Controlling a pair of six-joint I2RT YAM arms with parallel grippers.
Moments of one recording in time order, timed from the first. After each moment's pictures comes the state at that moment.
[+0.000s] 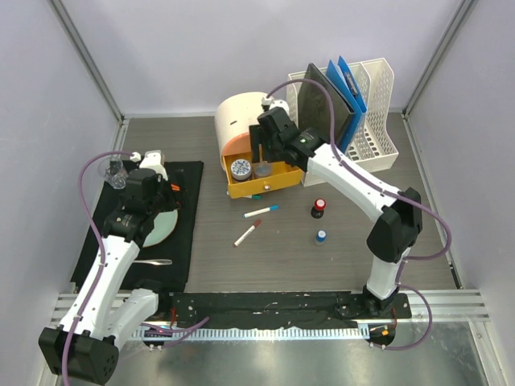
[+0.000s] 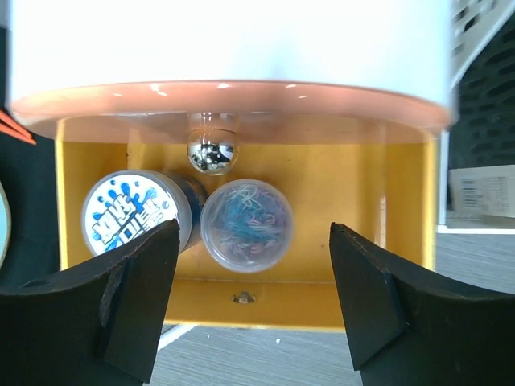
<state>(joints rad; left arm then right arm) -0.18 0.87 0.82 -0.54 -0.07 -0.26 0.72 1.84 1.78 -0.69 0.30 0.41</state>
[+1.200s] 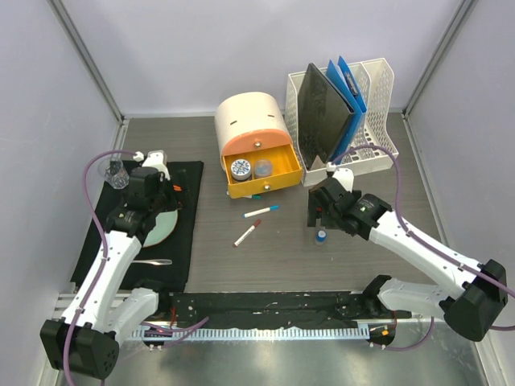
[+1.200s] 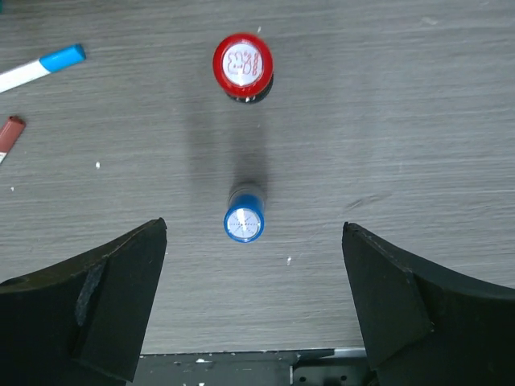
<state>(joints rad) -0.18 0.91 0.82 -0.54 -0.05 -0.27 0.73 1.12 0.95 -0.87 0.46 0.64</state>
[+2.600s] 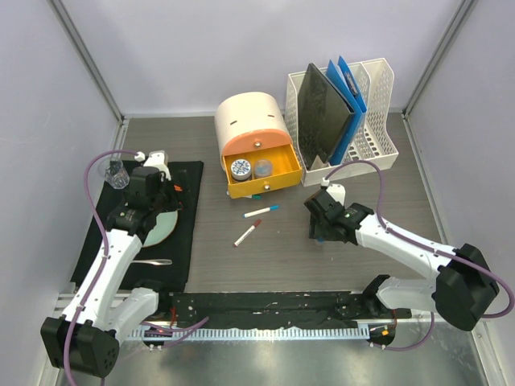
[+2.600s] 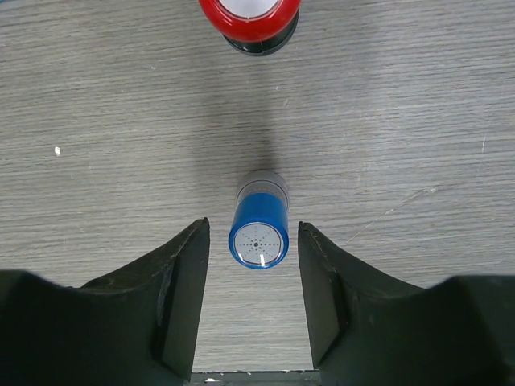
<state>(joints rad) -0.18 0.92 0.82 -0.54 -0.04 -0.27 0.72 1.20 0.75 -0.68 0.35 0.74</state>
